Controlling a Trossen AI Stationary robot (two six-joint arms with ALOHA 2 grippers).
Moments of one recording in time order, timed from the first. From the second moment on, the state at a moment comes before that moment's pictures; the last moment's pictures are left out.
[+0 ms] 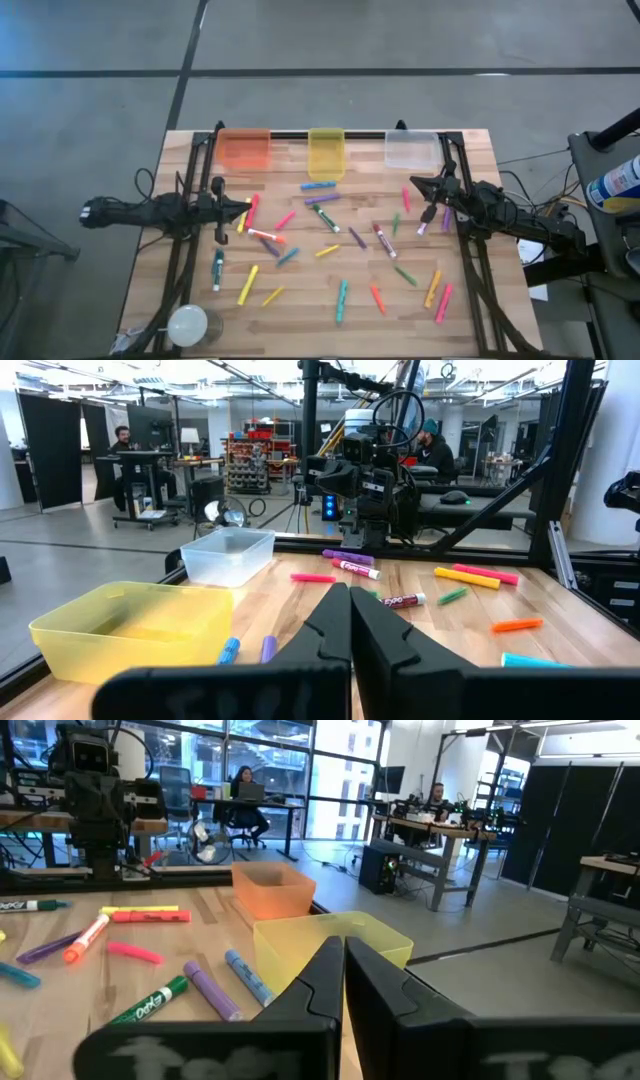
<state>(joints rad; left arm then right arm) -0.10 0.02 0.01 0.07 -0.25 0.00 -0.28 0.01 0.01 0.04 0.20 -0.10</state>
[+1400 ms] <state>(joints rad) -0.10 0.02 0.01 0.07 -0.25 0.00 -0.28 0.01 0.01 0.28 0.16 0.13</state>
